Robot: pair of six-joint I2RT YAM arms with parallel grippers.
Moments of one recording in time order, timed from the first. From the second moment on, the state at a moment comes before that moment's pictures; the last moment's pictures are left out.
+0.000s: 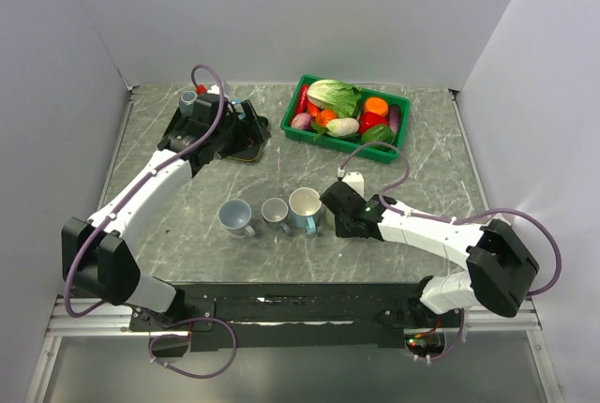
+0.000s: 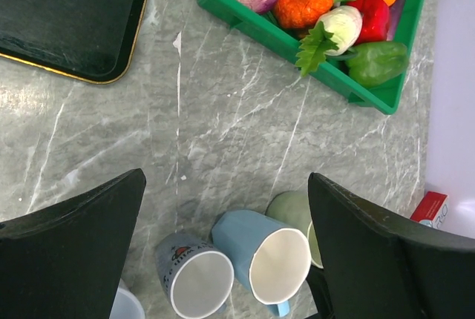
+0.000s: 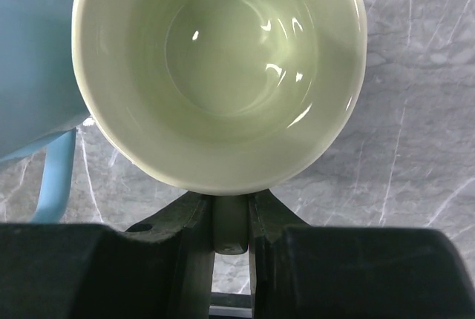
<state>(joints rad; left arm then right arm) -0.41 1.44 1.28 -0.43 0.03 -0.70 0.84 1.35 0.79 -0.58 0.37 0.69</state>
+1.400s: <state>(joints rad) -0.34 2.06 1.95 -0.66 -0.54 -1.25 0.64 0.96 1.01 -0.82 0.38 0.65</state>
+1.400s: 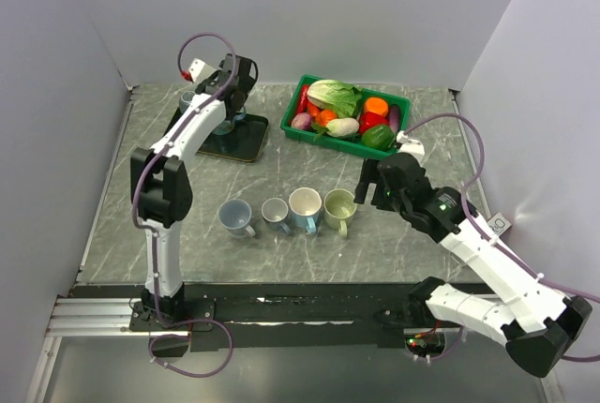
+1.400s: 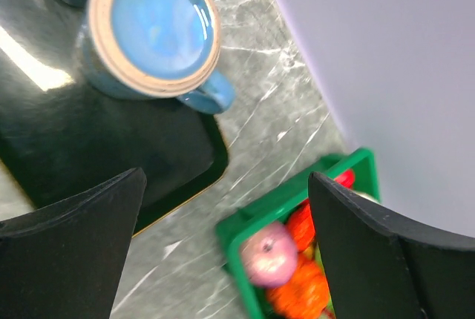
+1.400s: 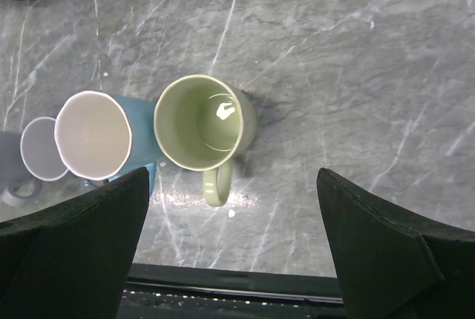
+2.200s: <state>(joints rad) -0.25 2.28 1.98 -0.57 -0.44 -1.50 0.54 0.92 1.01 -0.87 0.36 0.58</state>
